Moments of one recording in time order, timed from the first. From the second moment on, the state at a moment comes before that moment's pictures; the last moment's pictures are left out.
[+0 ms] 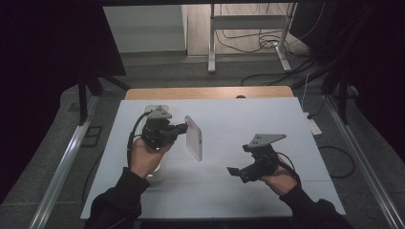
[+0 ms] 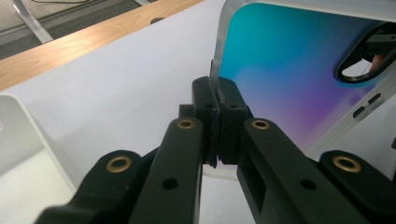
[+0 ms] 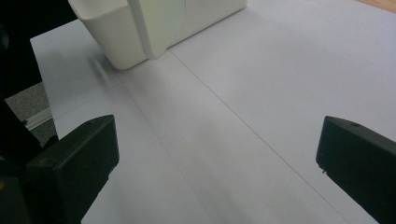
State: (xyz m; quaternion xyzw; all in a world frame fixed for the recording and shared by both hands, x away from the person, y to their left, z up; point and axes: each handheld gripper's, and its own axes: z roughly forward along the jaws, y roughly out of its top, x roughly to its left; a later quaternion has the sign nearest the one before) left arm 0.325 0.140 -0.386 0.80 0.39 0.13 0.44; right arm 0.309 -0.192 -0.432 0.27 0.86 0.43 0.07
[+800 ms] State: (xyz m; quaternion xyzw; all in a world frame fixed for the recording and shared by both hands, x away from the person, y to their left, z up) left arm 0.326 0.169 -0.381 0.78 0.41 0.15 0.45; right arm 0.301 -0.219 -0.433 0.29 0.86 0.42 0.09
